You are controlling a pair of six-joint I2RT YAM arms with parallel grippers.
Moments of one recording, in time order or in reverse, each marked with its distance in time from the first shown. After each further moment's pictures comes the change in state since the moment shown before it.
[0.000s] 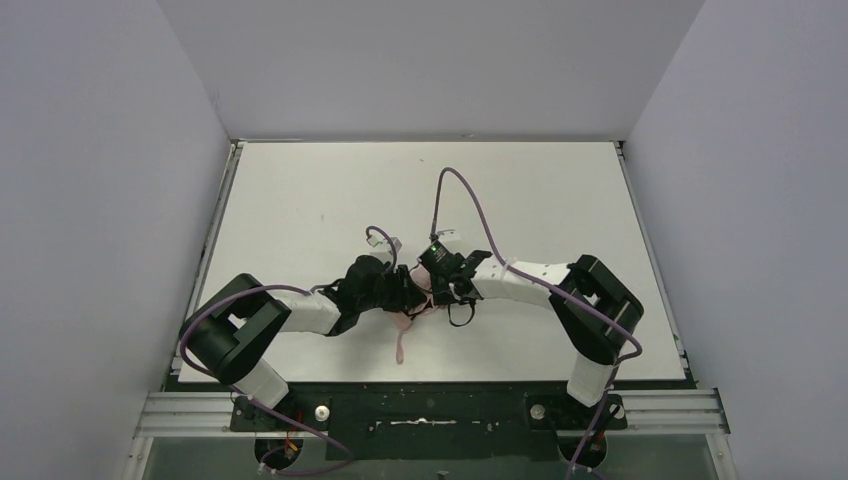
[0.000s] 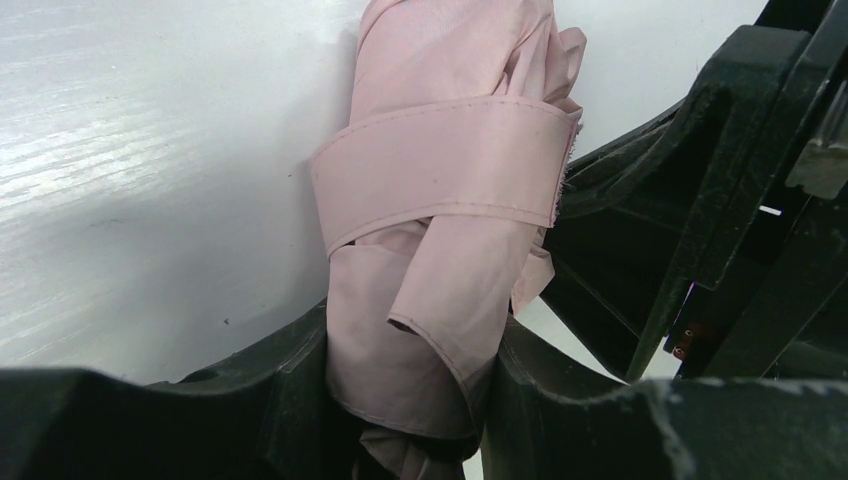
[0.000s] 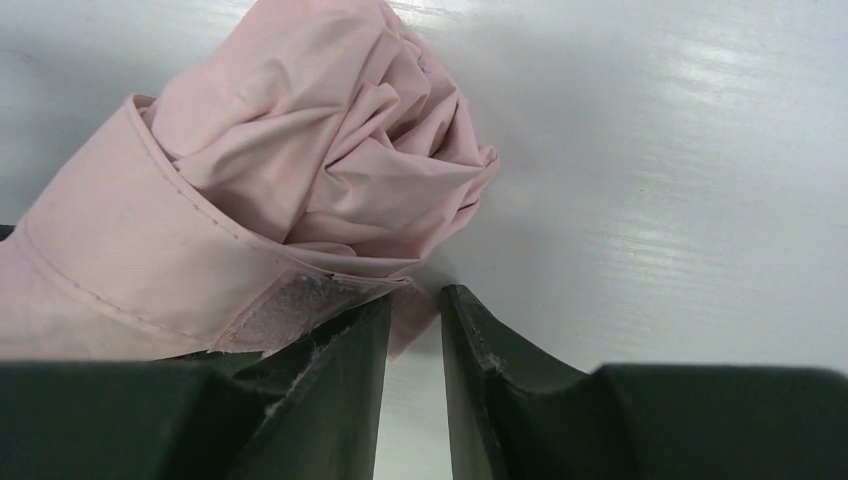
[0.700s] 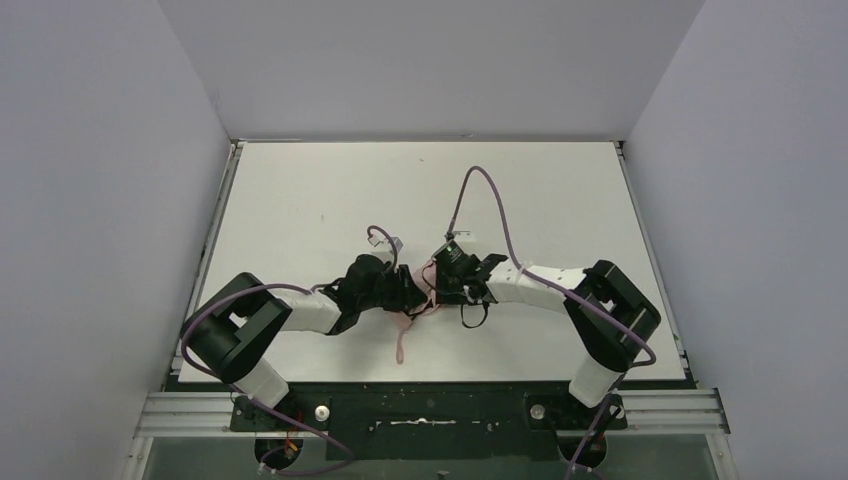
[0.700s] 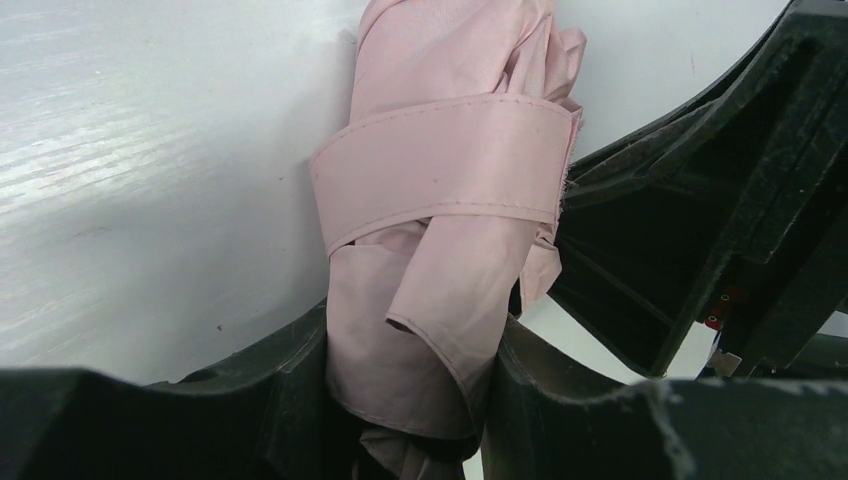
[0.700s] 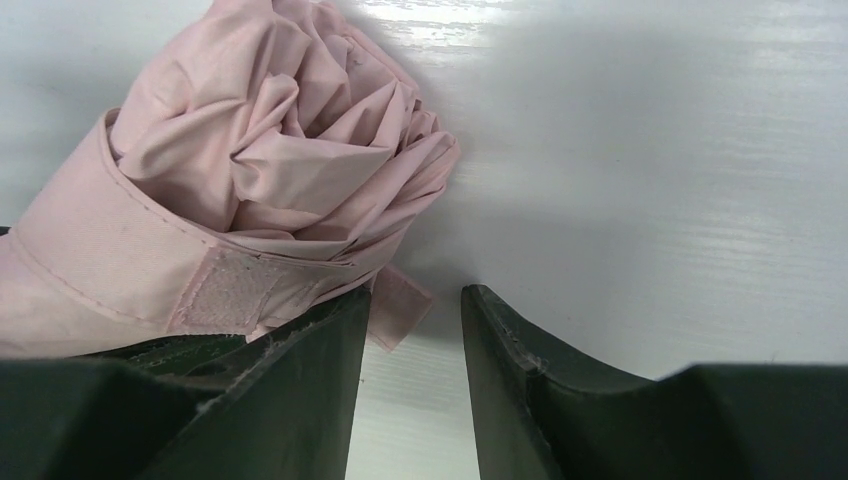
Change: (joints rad) left arm 0.004 0.011 0.010 0.001 0.026 0.009; right arm -0.050 -0.097 -0.118 0.097 -0.063 0.103
